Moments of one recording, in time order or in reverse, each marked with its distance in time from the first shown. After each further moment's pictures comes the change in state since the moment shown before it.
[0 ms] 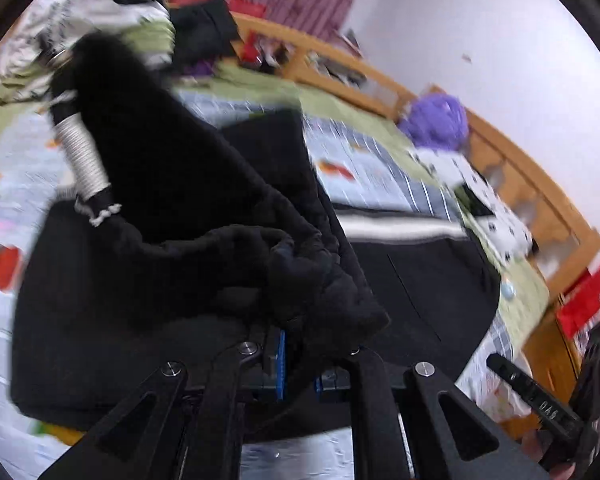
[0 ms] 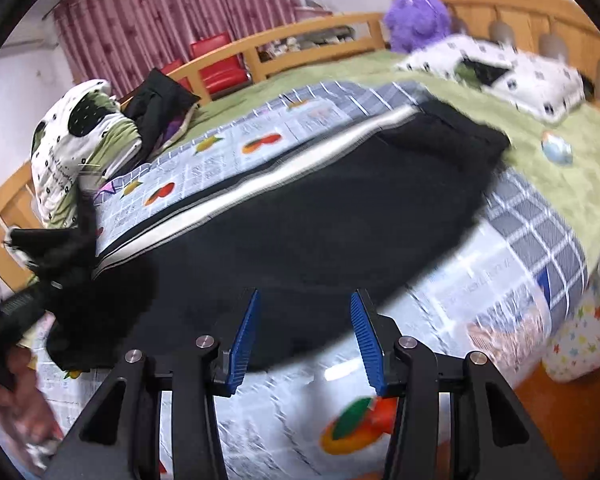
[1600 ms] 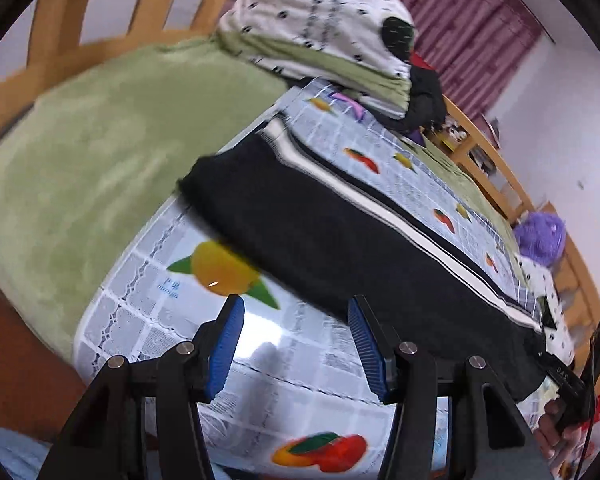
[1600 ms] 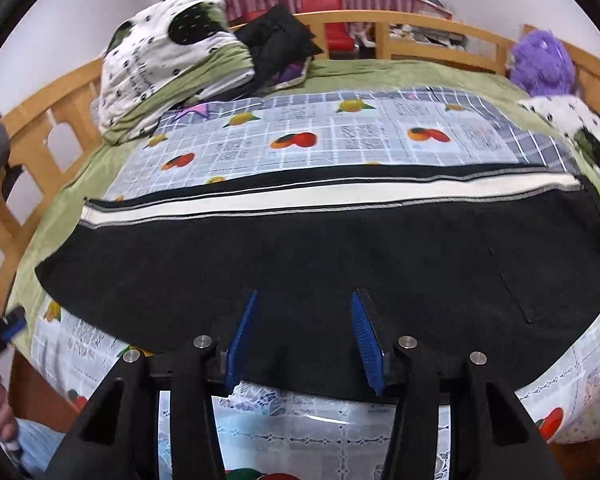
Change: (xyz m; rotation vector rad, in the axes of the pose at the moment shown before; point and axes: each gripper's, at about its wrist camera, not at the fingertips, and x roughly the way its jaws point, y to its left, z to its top) left arm -0.203 0.280 -0.080 -0.462 -0.146 0.294; right arm 0.031 0.205 -0.017 -0.332 0.099 0.108
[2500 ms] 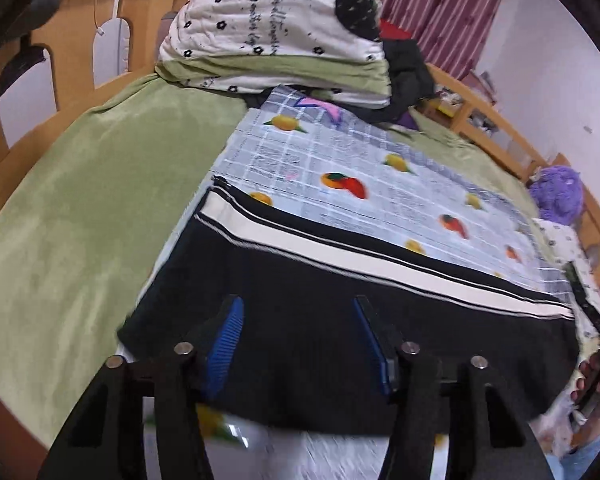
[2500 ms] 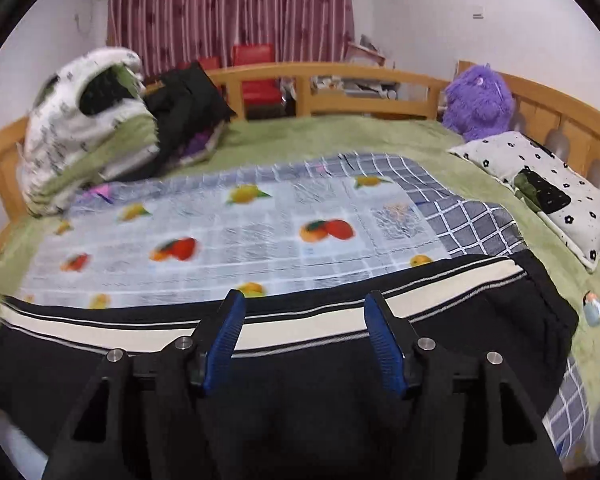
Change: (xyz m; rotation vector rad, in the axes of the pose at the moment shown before) left arm 0.034 -0.083 0.095 0.228 0.041 0.066; right arm 0.018 -0.081 0.115 0.050 -0.204 -0.201
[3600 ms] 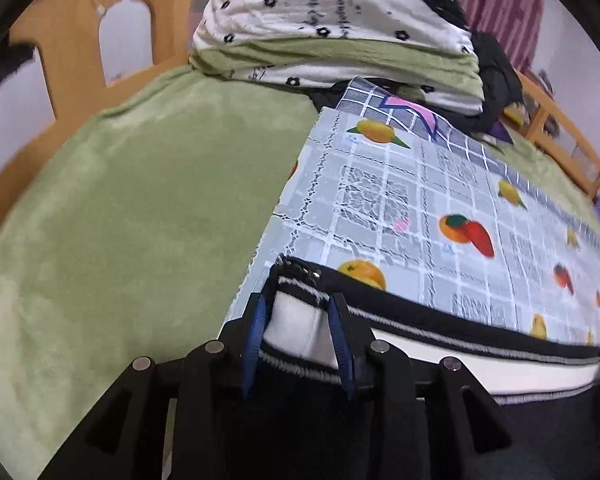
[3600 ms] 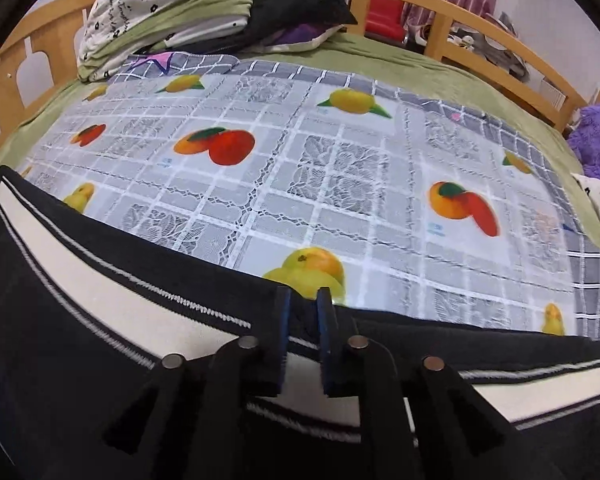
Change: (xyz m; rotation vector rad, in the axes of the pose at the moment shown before) left arm 0.134 0.050 0.081 0.003 0.000 0.228; right arm 0.165 0.053 -0.008 -0.381 0.258 0.191
